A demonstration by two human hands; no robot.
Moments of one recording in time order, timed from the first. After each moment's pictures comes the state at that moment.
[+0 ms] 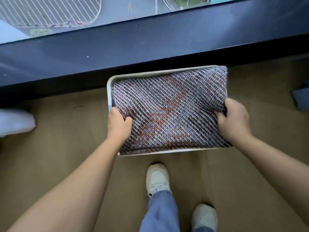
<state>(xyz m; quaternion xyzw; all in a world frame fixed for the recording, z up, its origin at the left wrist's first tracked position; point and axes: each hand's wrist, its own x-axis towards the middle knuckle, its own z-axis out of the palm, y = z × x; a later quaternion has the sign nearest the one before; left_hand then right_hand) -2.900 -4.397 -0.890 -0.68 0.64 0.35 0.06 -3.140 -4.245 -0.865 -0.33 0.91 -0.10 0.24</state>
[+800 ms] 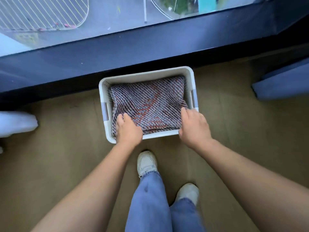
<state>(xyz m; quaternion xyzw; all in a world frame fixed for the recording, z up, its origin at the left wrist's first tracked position) -2.935 -4.319 -0.810 -0.63 0.67 0.34 0.19 -3.090 -4.212 -0.793 -0.47 0.83 0.09 0.28</state>
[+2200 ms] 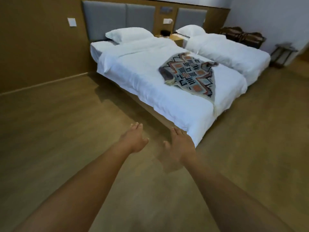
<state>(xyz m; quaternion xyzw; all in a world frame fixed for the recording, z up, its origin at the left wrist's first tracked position) -2.707 -3.350 -0.188 0.60 0.77 0.07 0.22 -2.529 -3.312 -0.185 0.53 0.84 -0.09 0.00</state>
